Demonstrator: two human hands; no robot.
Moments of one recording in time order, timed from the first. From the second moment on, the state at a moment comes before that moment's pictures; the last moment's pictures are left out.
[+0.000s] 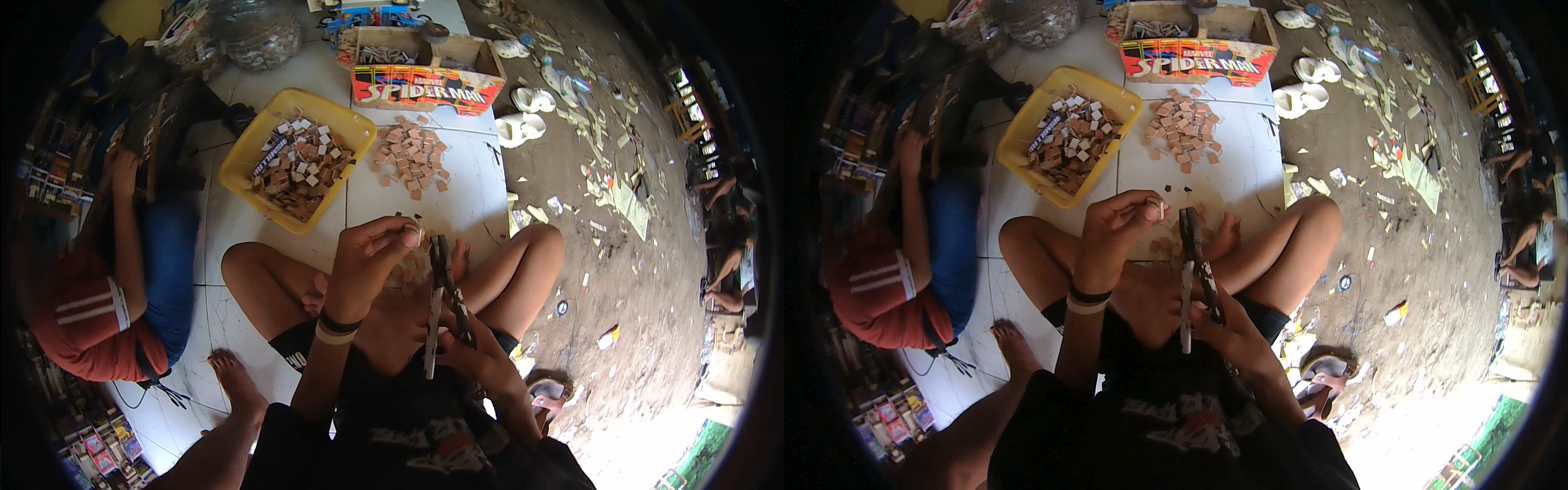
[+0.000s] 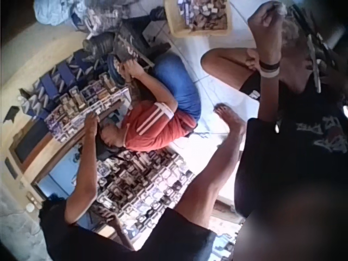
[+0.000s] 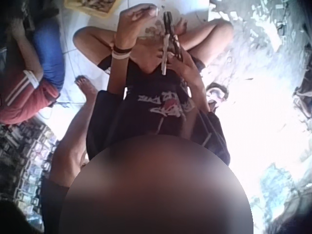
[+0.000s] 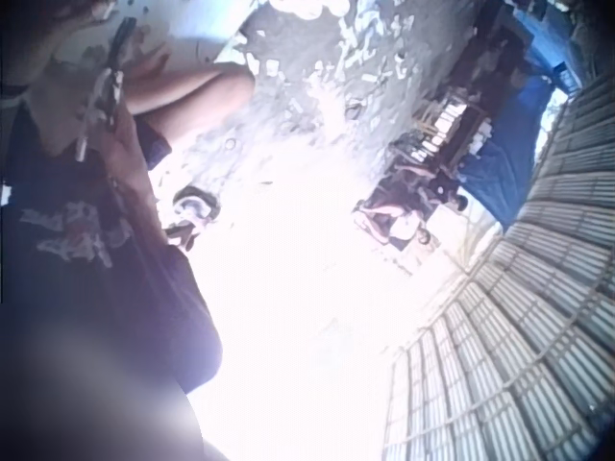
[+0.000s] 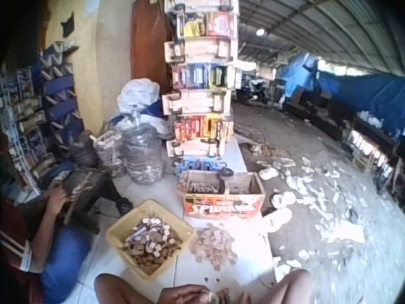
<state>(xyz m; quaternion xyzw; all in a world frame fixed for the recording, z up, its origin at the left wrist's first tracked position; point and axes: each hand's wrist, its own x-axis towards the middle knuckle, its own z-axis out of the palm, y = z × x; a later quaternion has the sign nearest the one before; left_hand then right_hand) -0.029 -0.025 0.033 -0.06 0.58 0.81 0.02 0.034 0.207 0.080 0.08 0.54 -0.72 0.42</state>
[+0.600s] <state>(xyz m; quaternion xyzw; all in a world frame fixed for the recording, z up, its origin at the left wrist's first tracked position) -0.026 -0.011 0.032 -0.02 0.63 0.78 -0.02 0.034 0.207 0.084 0.09 0.52 -0.73 0.43</state>
